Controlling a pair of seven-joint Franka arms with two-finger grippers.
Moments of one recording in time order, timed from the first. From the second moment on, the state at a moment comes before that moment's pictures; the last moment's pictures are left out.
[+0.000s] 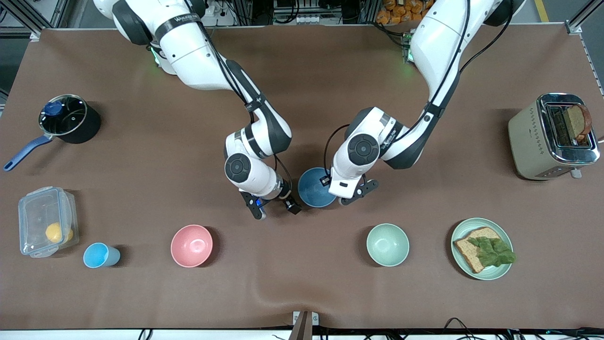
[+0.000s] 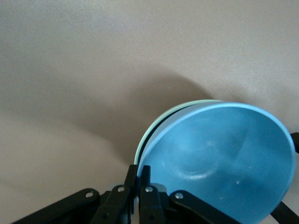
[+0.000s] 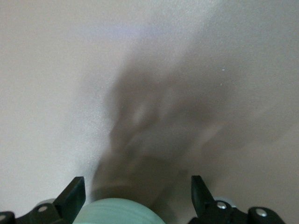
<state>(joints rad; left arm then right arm) -0.42 0.69 -0.25 -1.55 -0.01 2.18 -1.13 0.68 0.88 -0.09 -1.37 0.51 2.36 1.27</state>
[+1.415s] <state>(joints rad) -0.16 0.44 -0.23 -1.51 0.03 2.00 -0.74 0.50 0.80 -0.14 -1.33 0.51 1.97 0.69</state>
